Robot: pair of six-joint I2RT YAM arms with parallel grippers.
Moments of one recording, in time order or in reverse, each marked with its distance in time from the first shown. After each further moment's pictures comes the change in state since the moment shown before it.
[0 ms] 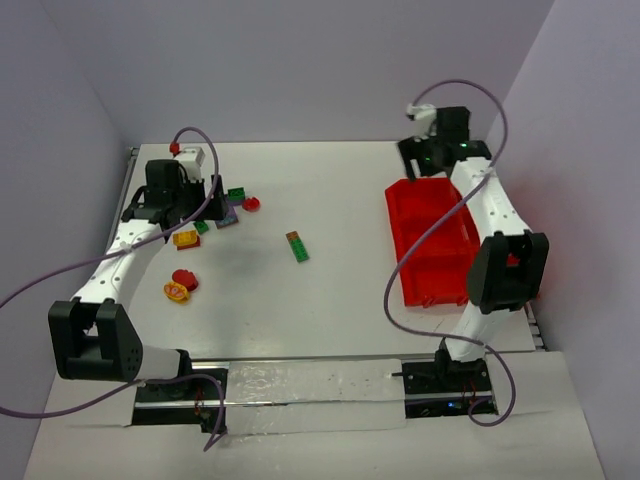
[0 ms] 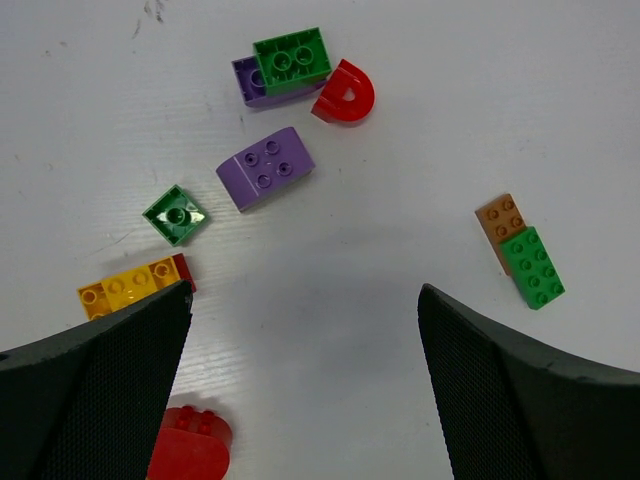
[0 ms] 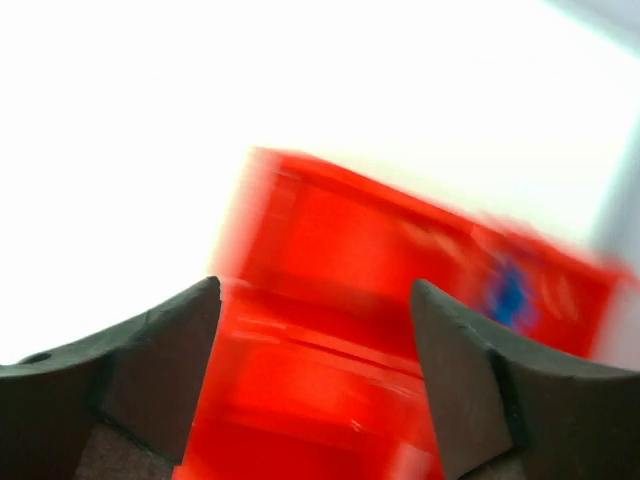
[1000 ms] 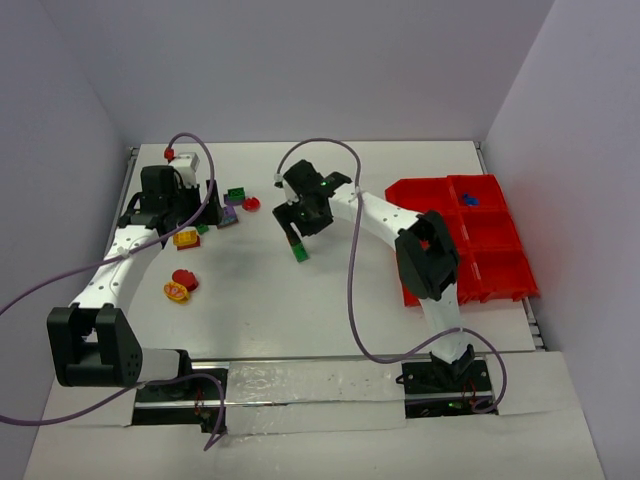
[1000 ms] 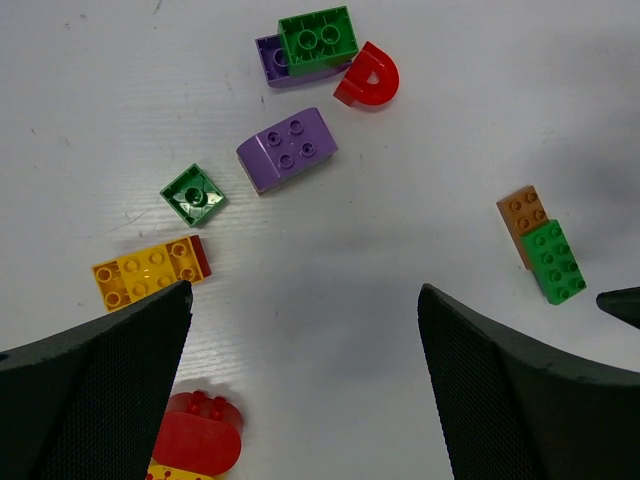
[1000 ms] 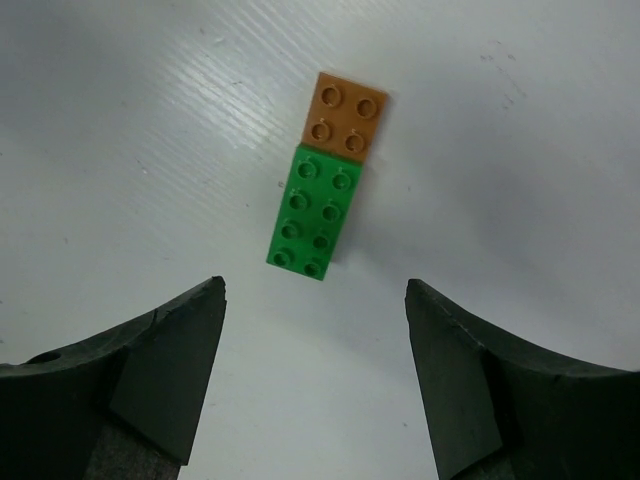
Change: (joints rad) left arm 0.029 -0.031 -0.051 0.009 -0.002 0.007; right arm 0.642 0.352 0.145 -0.142 0.020 0.422
